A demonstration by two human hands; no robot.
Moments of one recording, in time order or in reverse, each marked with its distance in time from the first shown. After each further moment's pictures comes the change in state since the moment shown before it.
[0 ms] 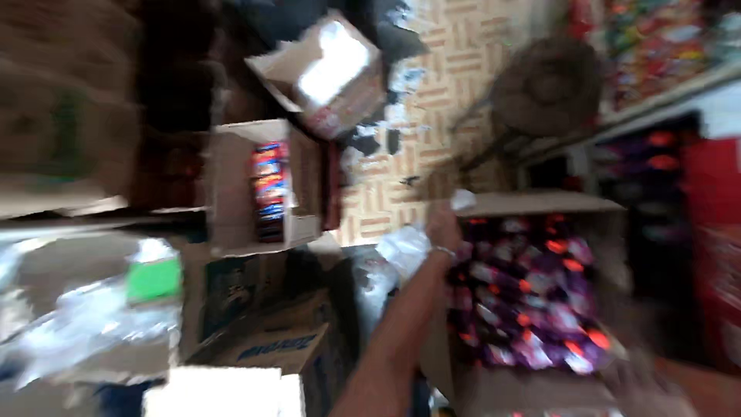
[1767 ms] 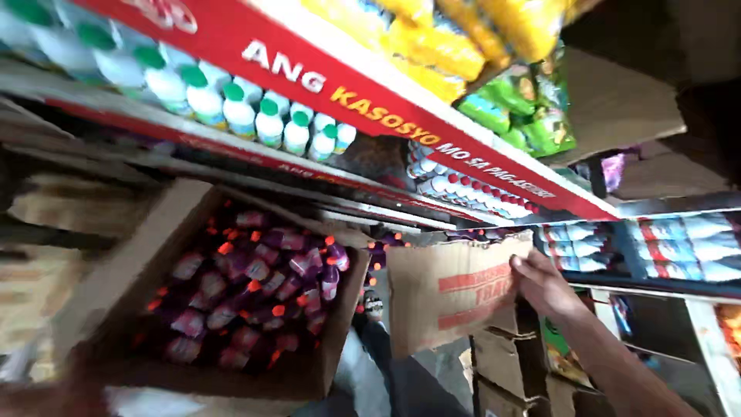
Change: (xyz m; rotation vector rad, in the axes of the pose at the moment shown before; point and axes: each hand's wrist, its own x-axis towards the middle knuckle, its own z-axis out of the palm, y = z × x) left_hand 0.033 -0.030 0.008 0.061 0.200 0.544; right_hand -0.352 -0.103 0.082 2.023 1.253 1.222
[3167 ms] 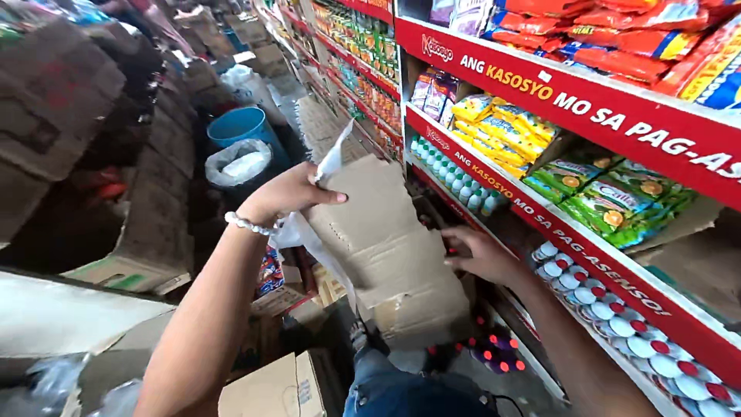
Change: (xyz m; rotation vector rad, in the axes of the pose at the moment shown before) left_hand -0.416 0.383 -0.409 -0.130 -0.220 0.370; right_hand -0.077 -0.141 0.036 -0.529 -1.203 -0.997
